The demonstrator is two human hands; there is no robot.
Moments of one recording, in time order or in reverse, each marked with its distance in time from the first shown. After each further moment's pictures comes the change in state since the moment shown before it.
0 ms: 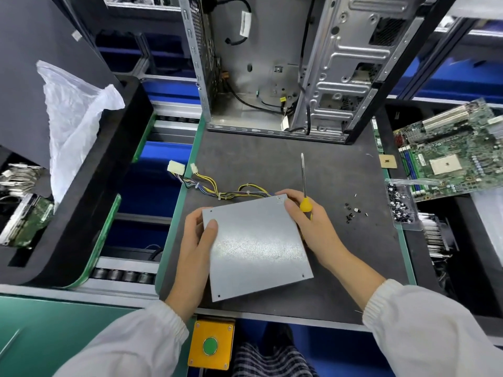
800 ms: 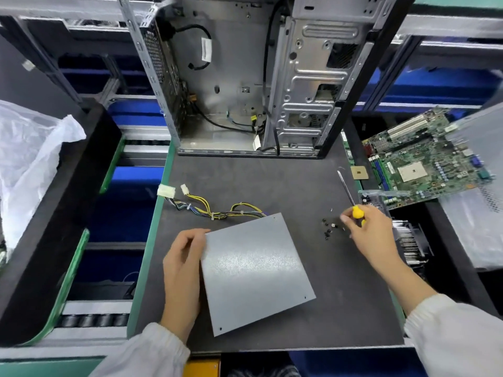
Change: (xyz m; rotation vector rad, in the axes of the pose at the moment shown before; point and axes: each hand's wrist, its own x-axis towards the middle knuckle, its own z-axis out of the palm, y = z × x) left_hand 0.029 0.007 0.032 0.063 0.111 0.125; right_hand 0.006 0.020 -0.139 -0.871 0.523 0.101
